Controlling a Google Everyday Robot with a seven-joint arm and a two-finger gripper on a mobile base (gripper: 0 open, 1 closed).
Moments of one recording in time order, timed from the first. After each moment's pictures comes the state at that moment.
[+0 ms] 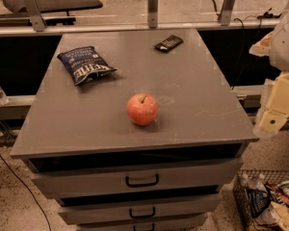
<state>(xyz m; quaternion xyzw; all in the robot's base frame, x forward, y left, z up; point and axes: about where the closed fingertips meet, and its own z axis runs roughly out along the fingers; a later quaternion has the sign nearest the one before) 0.438 -0.216 0.978 -0.60 0.78 -0.04 0.16</state>
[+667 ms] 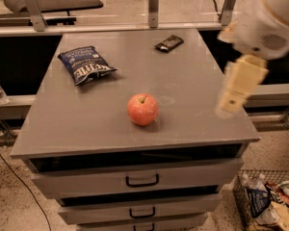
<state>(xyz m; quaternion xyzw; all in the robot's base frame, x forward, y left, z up) 0.471 -0.166 0.988 -0.62 0.76 -0.02 0.20</state>
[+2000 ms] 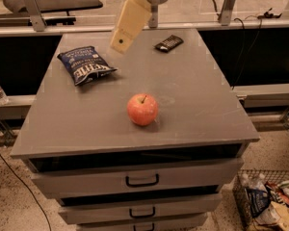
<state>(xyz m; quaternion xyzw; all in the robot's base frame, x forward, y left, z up) 0.561 0.038 1.064 -0.65 0.66 0.07 0.36</state>
